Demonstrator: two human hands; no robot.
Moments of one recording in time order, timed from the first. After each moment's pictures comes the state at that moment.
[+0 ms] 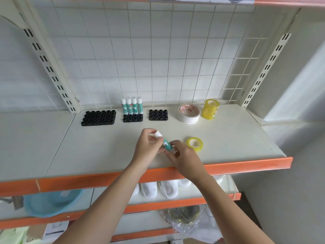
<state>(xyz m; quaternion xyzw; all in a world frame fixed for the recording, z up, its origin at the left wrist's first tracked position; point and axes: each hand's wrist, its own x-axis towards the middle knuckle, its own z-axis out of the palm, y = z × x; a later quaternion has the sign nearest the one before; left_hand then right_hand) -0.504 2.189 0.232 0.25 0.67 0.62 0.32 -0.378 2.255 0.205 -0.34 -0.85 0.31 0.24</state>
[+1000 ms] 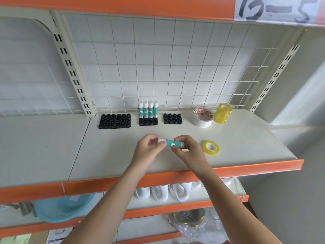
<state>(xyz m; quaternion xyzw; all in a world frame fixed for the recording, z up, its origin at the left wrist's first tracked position) -0.567 2.141 0.227 0.31 0.65 0.61 0.33 -0.430 2.230 0.218 -0.33 -0.73 0.50 0.34</state>
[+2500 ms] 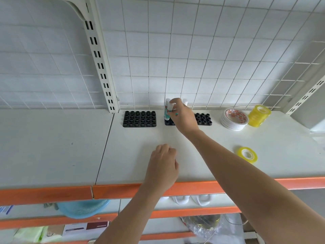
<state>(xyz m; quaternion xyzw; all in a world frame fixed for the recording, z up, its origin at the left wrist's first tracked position) -0.609 2.113 0.179 0.56 0.78 0.26 -0.02 -0.606 2.294 0.222 -0.31 -0.87 0.27 0.28</state>
